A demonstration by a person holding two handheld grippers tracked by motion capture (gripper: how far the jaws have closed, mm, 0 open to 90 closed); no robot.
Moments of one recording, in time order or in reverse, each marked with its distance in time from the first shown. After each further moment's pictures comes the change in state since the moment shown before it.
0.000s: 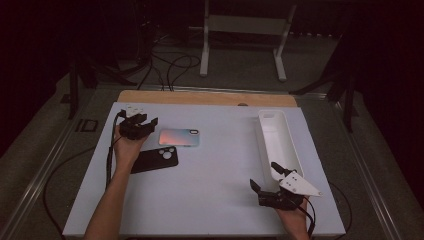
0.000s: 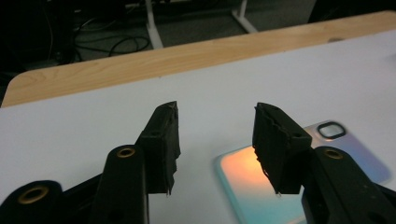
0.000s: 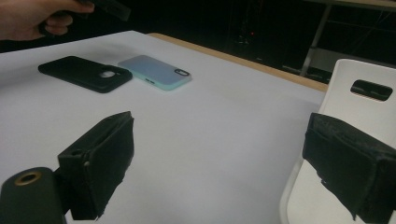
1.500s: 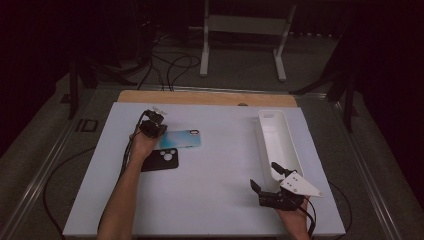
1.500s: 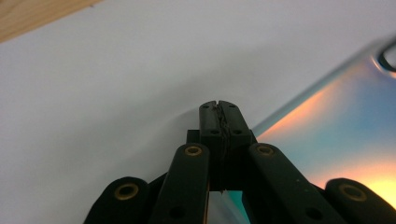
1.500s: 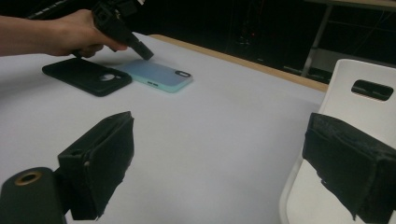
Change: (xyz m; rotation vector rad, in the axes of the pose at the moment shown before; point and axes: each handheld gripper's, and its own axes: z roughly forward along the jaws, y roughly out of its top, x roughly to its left) left arm -0.021 -0.006 0.073 0.335 -0.046 0.181; right arm 0.000 0.000 -0.001 -0.002 0.004 0.005
